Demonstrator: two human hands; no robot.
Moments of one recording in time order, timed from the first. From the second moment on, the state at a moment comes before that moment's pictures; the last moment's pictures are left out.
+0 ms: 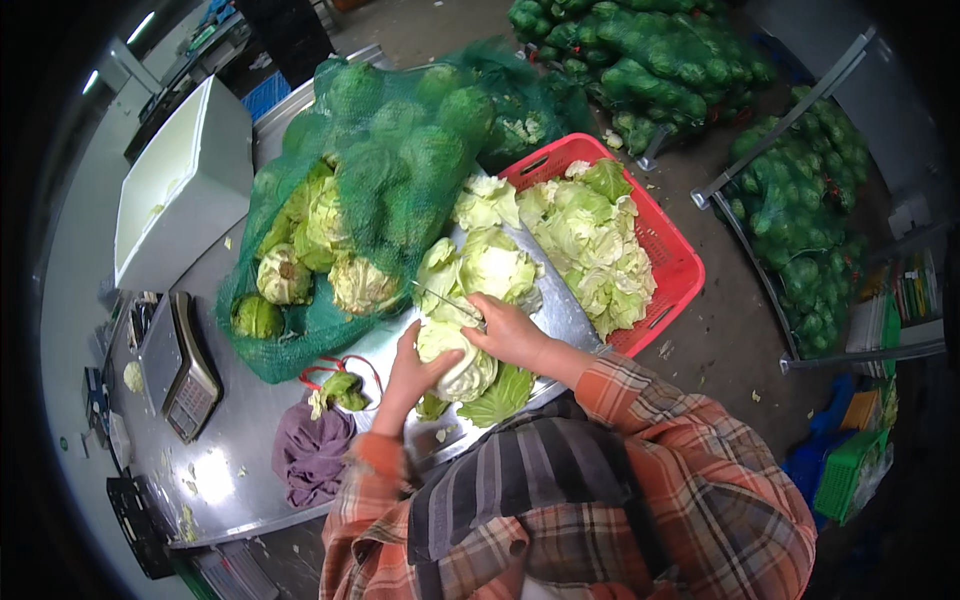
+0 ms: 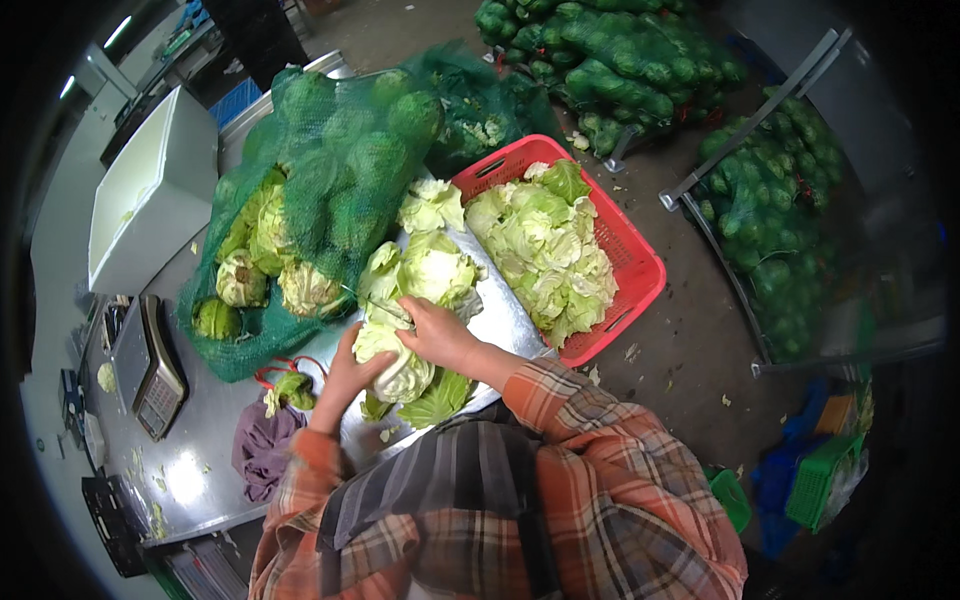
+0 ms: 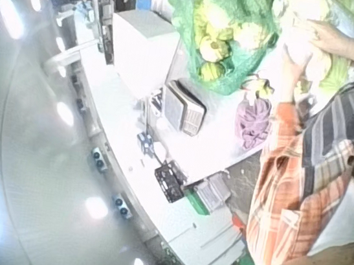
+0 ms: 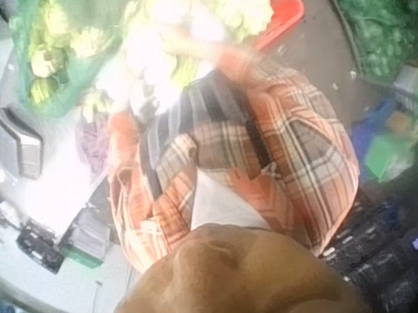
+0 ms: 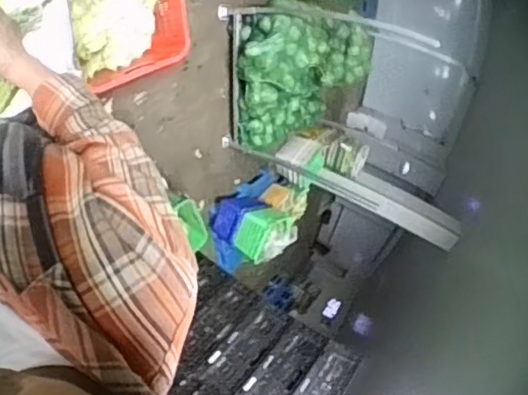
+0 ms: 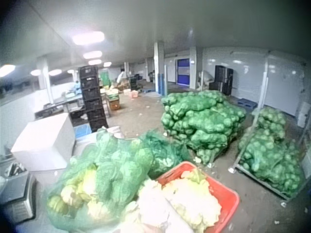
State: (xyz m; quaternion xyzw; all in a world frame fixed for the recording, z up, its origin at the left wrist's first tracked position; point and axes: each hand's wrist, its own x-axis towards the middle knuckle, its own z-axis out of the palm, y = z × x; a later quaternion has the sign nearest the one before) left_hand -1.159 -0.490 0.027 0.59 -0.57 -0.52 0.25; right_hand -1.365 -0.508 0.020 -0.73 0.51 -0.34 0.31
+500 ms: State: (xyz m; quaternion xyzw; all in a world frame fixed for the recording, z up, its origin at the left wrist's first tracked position) left_hand -1.170 -0.455 0.001 0.47 -0.20 -0.70 0.49; right_hand -1.387 -0.482 0.039 -0.77 0.50 -0.22 0.34
